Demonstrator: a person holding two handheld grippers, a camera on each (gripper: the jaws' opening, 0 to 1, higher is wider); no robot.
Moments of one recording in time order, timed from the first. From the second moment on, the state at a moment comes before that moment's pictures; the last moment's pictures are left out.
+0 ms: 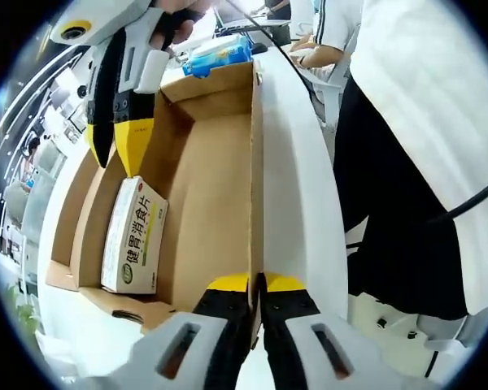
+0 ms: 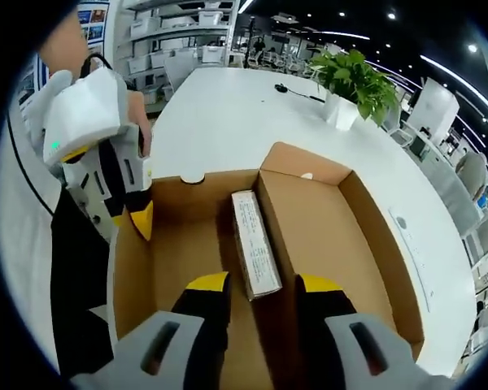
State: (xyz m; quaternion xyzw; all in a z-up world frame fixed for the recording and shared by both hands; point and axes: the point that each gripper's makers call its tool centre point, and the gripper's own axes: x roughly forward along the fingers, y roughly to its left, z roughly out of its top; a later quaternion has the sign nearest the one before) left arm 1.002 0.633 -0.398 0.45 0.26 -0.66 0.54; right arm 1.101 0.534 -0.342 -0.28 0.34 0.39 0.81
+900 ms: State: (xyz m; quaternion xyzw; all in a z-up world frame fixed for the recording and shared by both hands) left arm 1.002 0.633 -0.399 0.45 0.26 -0.66 0.55; right arm 1.103 0.544 -0.346 -0.27 0.36 0.44 0.78
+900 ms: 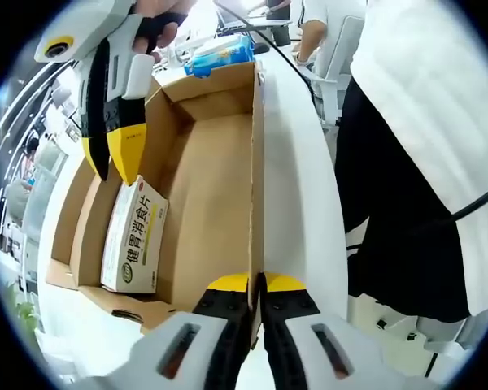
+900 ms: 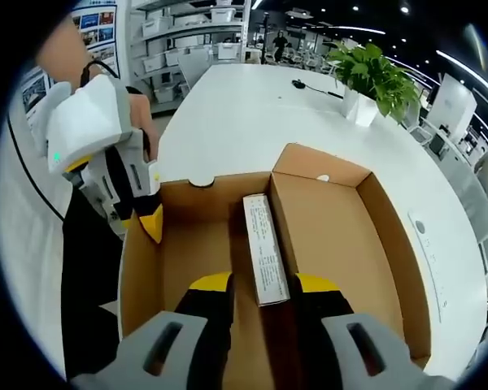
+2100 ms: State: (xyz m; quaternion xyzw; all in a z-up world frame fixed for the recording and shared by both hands) left arm 1.003 0.632 -0.399 0.45 0.26 -0.65 0.55; right arm 1.097 0.550 -0.379 -0.32 0.42 0.41 0.75
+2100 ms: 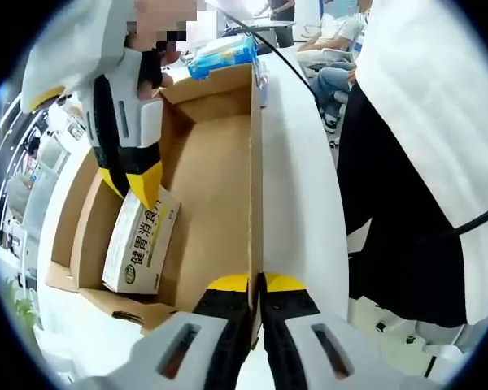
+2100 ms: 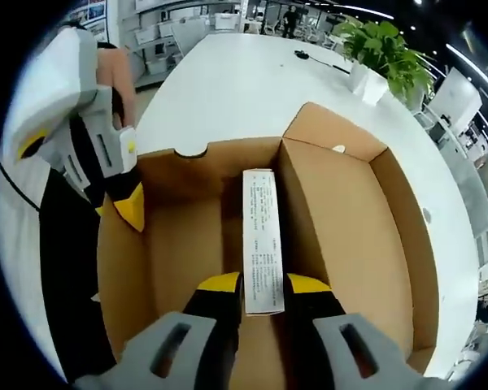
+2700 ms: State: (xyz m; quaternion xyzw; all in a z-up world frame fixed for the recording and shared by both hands) left arm 1.003 0.632 -0.400 0.45 0.27 -0.65 0.55; right arm 1.079 0.533 -0.383 -0.33 0.46 0.43 0.71
